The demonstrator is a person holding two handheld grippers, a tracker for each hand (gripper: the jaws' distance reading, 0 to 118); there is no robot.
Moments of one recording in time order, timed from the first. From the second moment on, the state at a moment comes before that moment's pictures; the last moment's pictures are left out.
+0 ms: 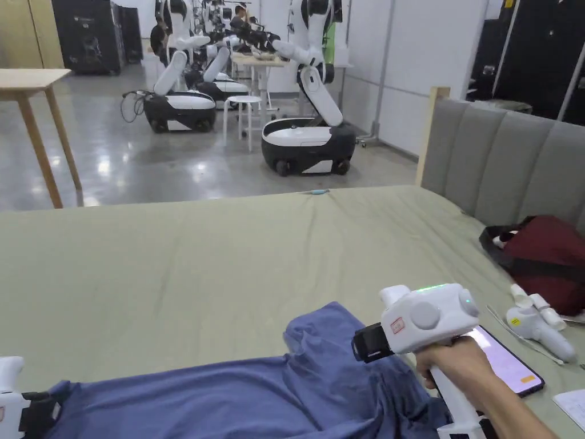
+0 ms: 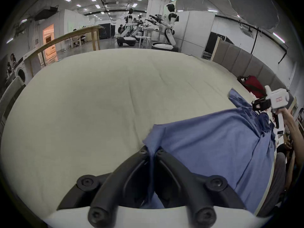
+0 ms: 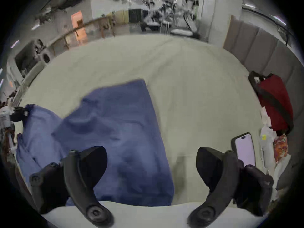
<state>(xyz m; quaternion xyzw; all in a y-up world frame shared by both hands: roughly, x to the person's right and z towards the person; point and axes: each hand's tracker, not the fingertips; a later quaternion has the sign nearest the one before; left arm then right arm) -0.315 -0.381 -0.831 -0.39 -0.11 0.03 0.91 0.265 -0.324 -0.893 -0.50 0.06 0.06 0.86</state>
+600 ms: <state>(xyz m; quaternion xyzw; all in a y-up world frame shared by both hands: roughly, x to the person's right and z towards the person) -0.320 -0.345 -0.807 -0.37 -0.12 0.04 0.92 0.252 -0.258 -0.835 -0.43 0.12 0.07 0.89</state>
